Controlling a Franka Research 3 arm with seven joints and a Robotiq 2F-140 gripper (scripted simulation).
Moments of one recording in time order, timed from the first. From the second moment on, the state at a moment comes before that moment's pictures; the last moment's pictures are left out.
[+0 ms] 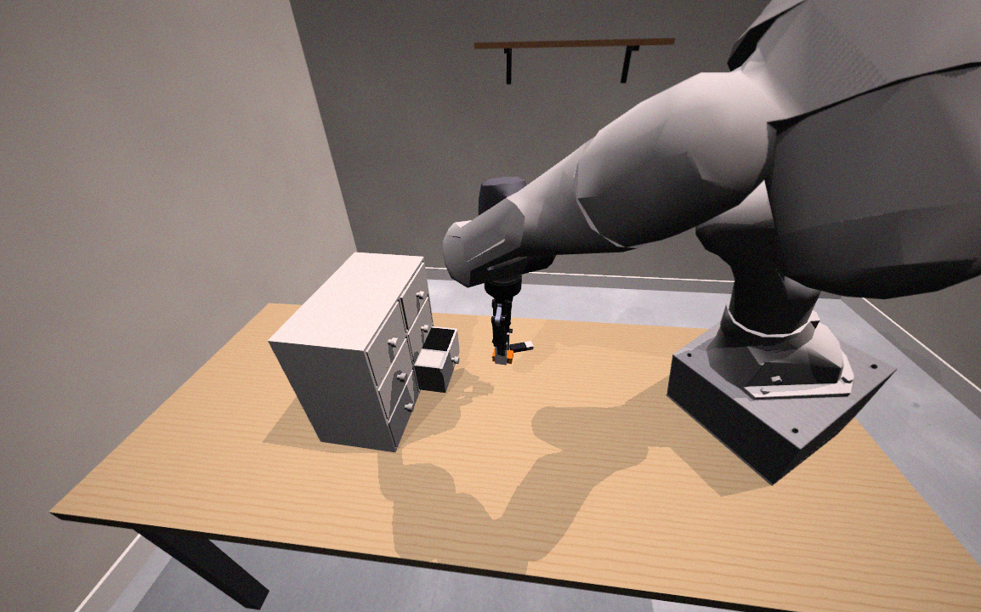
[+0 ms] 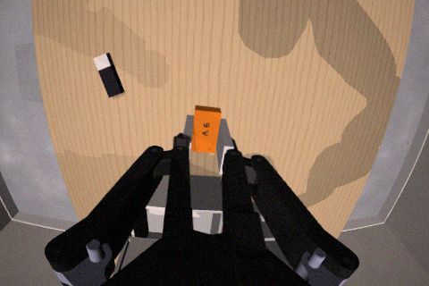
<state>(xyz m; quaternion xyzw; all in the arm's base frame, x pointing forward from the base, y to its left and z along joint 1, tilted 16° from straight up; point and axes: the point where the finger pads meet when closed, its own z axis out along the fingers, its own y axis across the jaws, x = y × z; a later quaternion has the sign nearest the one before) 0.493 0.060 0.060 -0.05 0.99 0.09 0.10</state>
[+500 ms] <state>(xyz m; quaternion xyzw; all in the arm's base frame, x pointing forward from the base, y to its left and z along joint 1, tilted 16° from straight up) 0.487 0.047 0.115 -0.08 0.99 0.09 0.11</state>
